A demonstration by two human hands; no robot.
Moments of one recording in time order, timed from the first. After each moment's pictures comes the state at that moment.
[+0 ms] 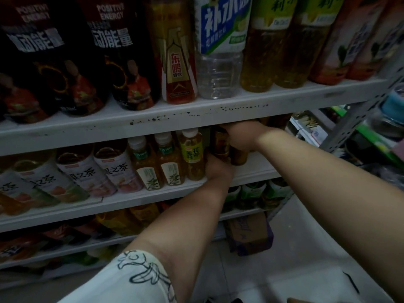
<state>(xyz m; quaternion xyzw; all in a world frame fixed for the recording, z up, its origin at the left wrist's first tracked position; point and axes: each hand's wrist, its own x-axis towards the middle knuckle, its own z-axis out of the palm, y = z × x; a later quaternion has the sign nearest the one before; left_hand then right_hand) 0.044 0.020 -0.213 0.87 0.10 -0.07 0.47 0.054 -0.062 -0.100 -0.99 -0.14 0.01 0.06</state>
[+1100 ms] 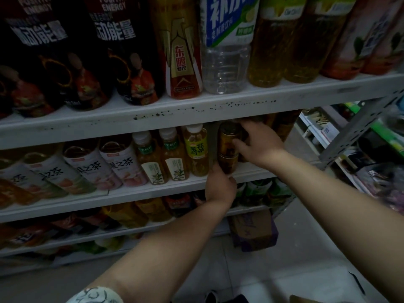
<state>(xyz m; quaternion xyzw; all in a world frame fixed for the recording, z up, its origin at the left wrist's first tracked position) -0.010 0.048 -0.228 0.89 0.02 -0.05 0.45 0.016 -0.075 -0.129 -0.97 -0.06 -0.11 0.23</state>
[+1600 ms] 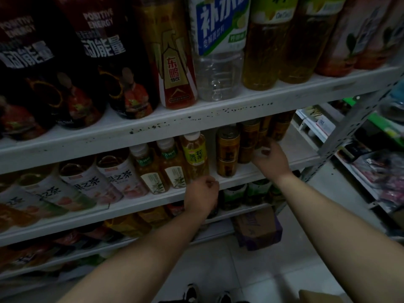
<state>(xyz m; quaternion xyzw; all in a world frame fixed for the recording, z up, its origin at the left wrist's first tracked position) 0.000 0.108 -0.238 0.90 0.00 -0.07 0.43 0.006 -0.102 -0.201 -0.82 0.20 -0.10 0.52</state>
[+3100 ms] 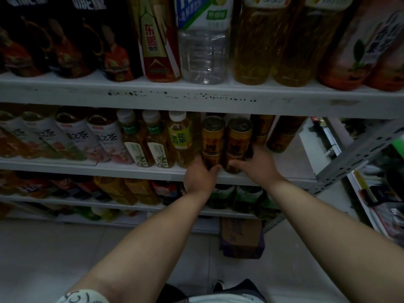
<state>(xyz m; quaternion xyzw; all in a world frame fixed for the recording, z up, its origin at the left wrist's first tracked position) 0.004 0.017 -0.252 0.88 0.13 0.09 0.45 0.032 -0.146 -0.220 -0.89 -0.03 -0.02 0.46</state>
